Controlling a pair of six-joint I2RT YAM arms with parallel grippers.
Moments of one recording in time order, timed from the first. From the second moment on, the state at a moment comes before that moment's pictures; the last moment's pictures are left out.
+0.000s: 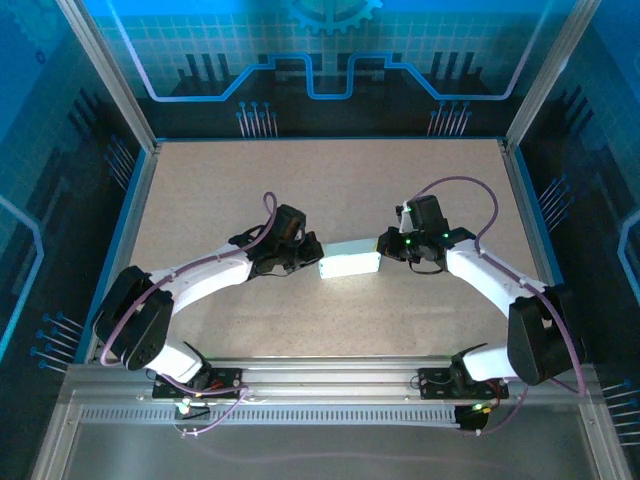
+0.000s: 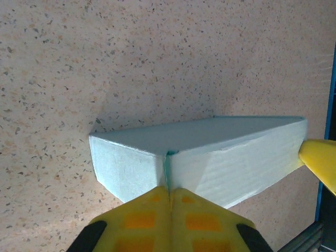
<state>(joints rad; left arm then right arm) -0.62 1.51 0.91 -0.24 0.18 -0.97 0.34 1.38 0.84 -0.40 -0.34 0.58</state>
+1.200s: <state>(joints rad) -0.62 1.52 1.17 -0.41 0.35 0.14 0.22 1.08 0.80 -0.55 -0.33 0.59</state>
